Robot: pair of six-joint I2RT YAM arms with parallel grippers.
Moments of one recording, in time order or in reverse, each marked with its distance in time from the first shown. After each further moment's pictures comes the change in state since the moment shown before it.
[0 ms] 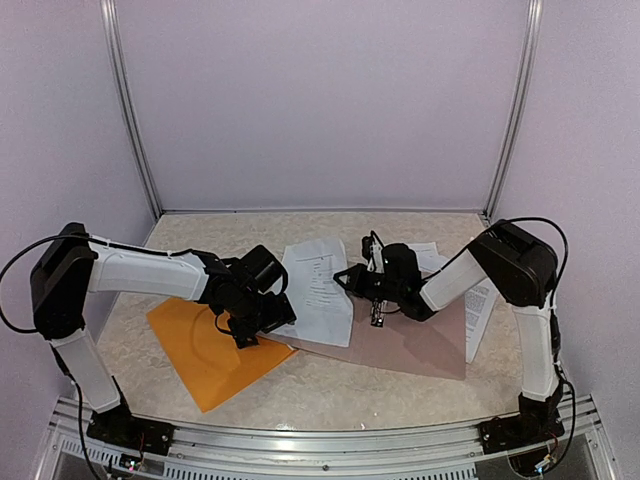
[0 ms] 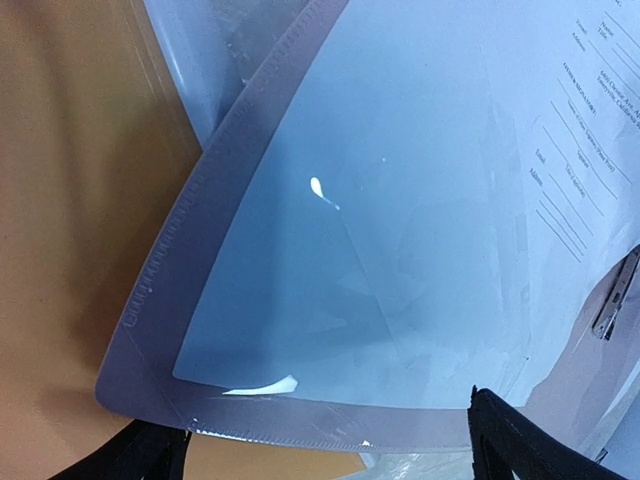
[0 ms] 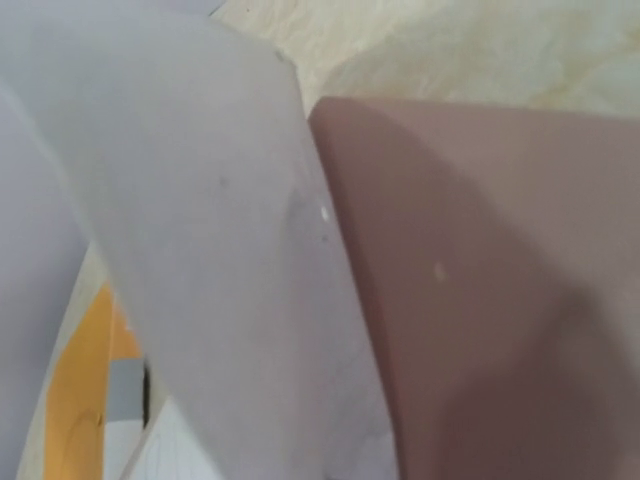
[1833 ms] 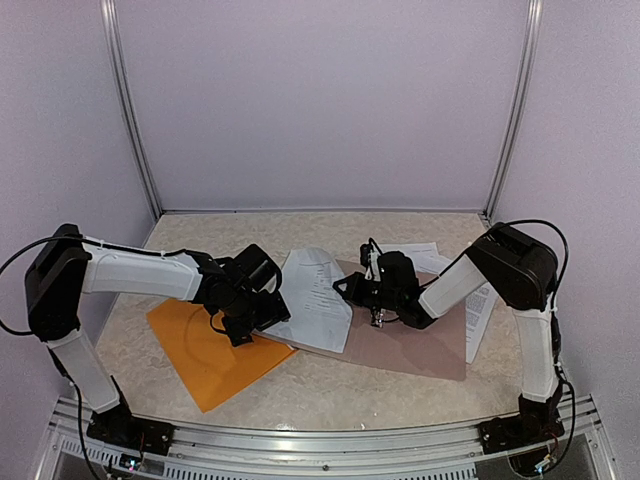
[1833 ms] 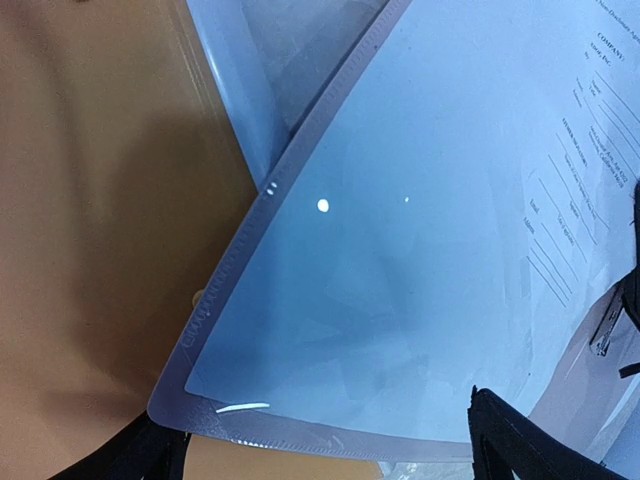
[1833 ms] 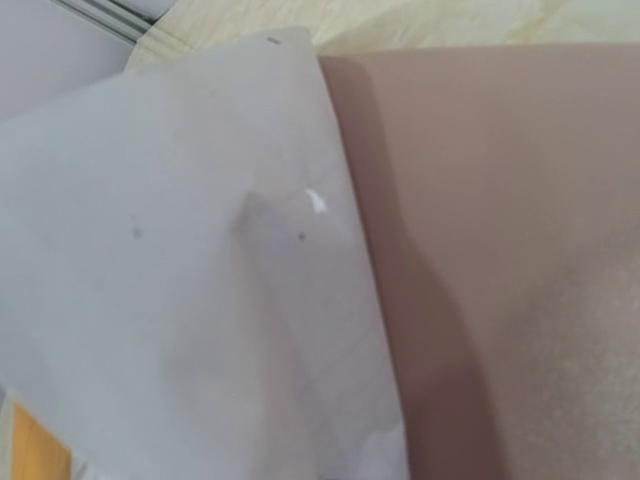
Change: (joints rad) left arm 0.020 -0.032 -0.032 0.012 -0.032 0.005; right arm 0.048 -0.013 -0.036 -0.018 0.075 -0.014
